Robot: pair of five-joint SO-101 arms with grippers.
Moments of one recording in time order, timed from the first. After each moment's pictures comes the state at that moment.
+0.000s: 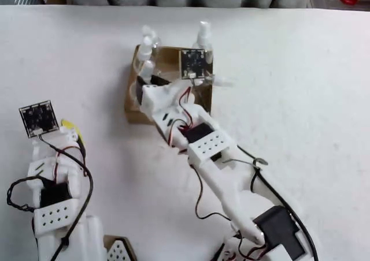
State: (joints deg) left arm -24.0 -66.6 85.5 22.7 2.5; right arm -36.5 -10.2 40.1 0.8 -23.1
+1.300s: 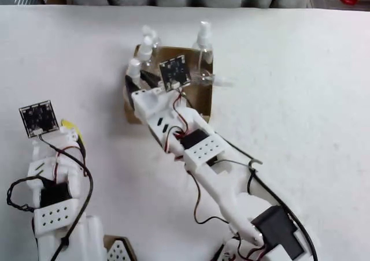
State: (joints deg) left arm -24.0 -66.6 85.5 22.7 2.5; right arm -39.0 -10.1 42.4 -10.2 -7.8
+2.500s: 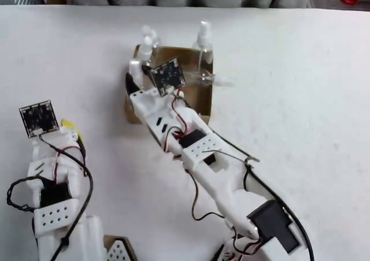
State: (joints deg) left arm -24.0 -66.6 85.5 22.7 2.5; right arm -38.9 -6.8 42.4 -15.4 -2.2
